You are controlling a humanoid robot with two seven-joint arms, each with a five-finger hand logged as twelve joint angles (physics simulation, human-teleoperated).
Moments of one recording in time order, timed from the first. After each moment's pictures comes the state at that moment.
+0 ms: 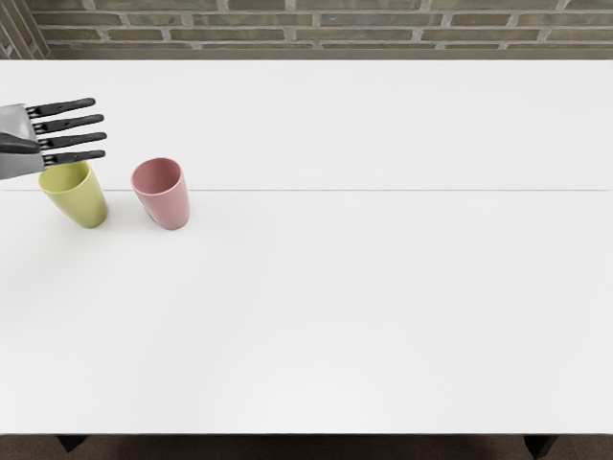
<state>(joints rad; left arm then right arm) -0.87 1.03 -0.49 -1.09 -0.52 -0.61 0.51 -0.04 0.00 0.20 0.31 -0.12 -0.29 -0.15</state>
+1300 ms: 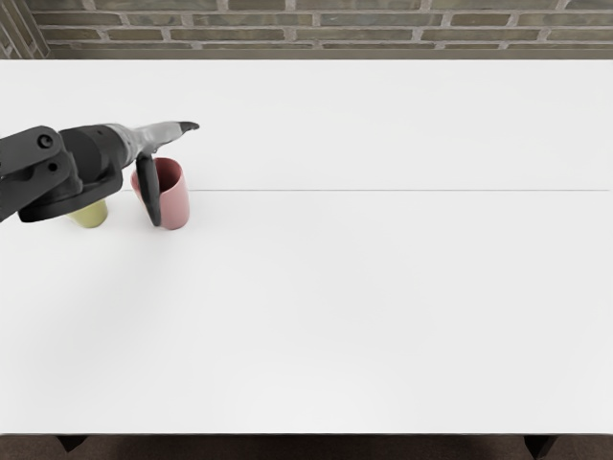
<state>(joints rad) -1.14 0.59 -0.28 -1.35 1.17 -0.16 0.61 -0.06 0.00 0.19 0.30 -0.12 -0.29 -0.15</state>
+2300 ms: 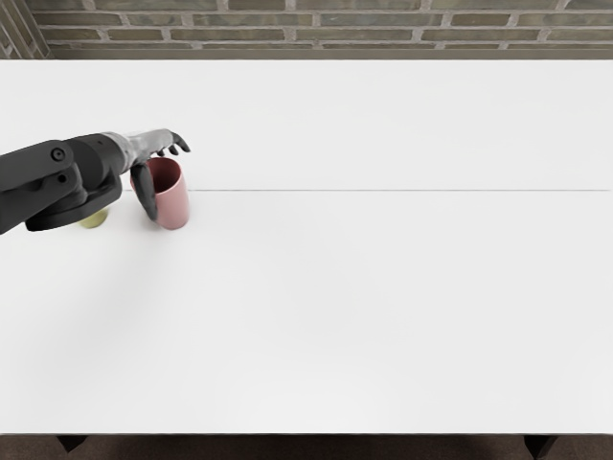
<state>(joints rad) -1.16 0.57 -0.20 -1.30 1.18 -0.11 0.61 -0.06 0.00 0.19 0.30 -0.12 -0.29 -0.15</state>
